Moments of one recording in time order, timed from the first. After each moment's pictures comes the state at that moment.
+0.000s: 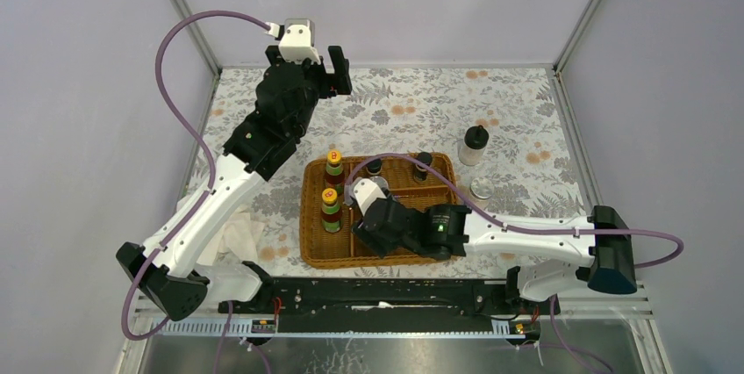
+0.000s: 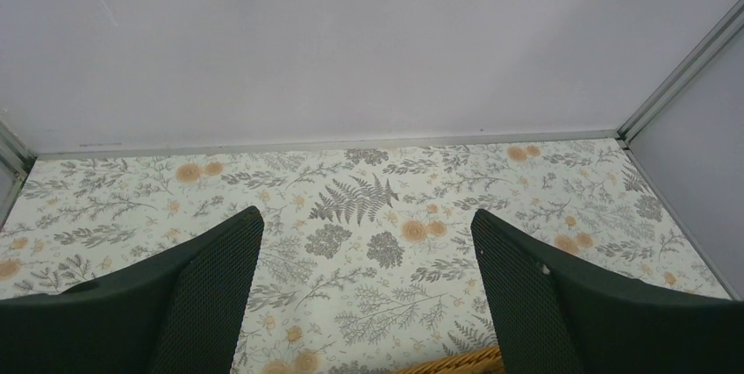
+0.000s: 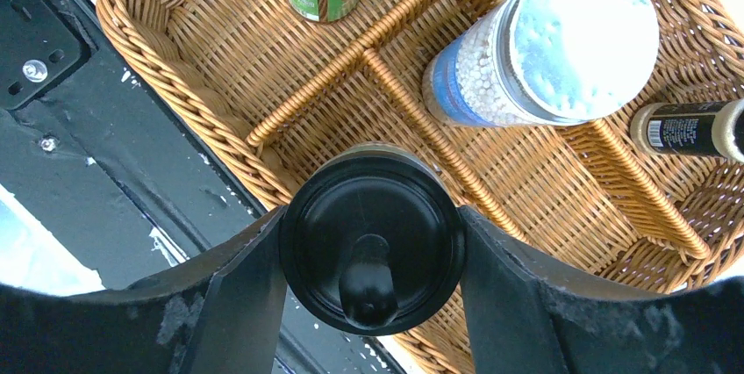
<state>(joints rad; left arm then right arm) -0.59 1.27 1.43 -0.20 -0.44 -0.16 1.36 1.36 1.08 -0.58 0.37 0.28</state>
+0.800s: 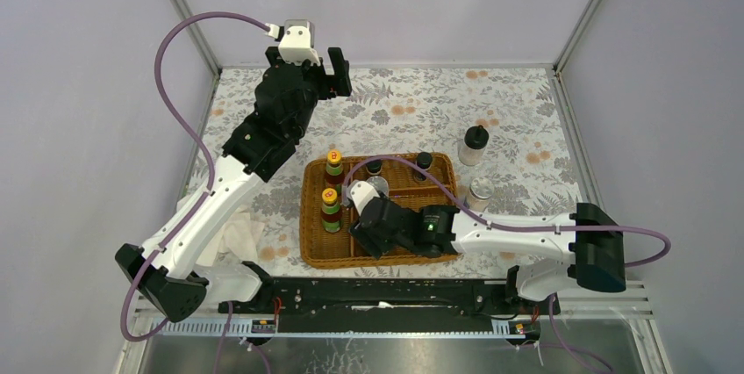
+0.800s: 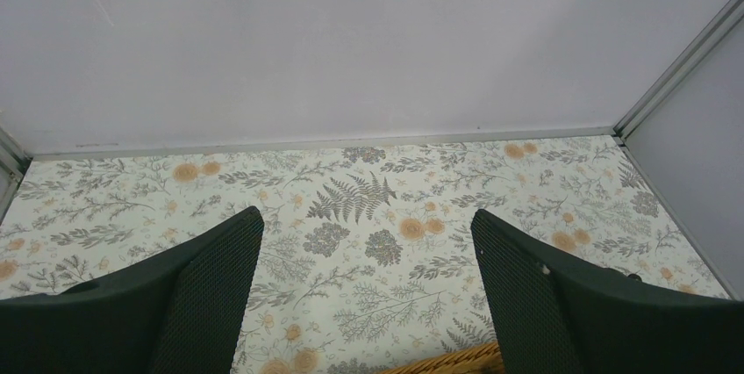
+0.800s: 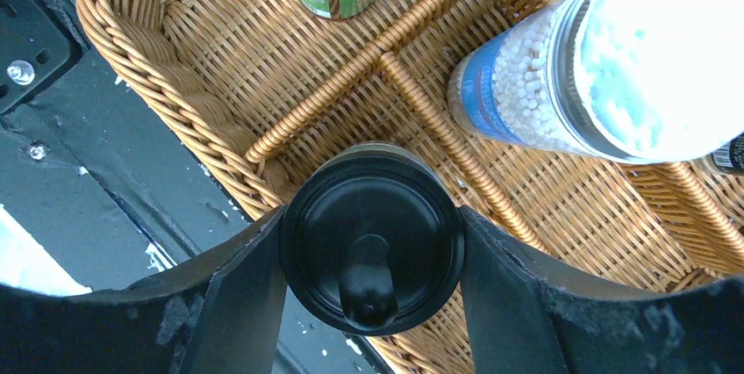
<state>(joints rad) -0.59 1.26 1.42 -0.20 -0.43 -0.16 1.32 1.42 1.01 -0.46 0.30 0.27</state>
